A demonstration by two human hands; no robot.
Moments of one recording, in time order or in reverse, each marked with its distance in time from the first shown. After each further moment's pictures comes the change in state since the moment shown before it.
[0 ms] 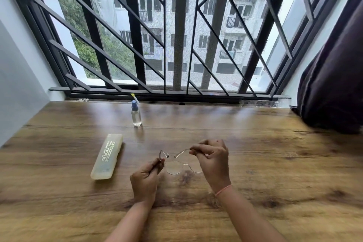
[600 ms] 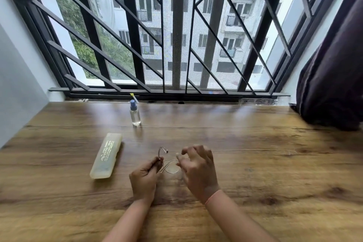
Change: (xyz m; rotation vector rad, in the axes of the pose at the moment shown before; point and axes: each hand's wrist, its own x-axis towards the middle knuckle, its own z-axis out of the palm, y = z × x) left_hand -0.003 0.008 -0.001 0.070 -0.022 0.004; right_hand -0.029 0.003 0.017 -0.522 -0.080 -0.516
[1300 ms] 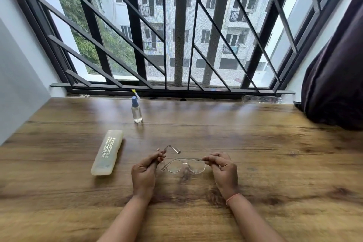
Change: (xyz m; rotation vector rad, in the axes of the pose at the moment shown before) left_hand 0.009 -0.004 0.000 -0.197 -0.069 -0.035; right_hand -0.036 0.058 0.019 0.686 0.025 0.640
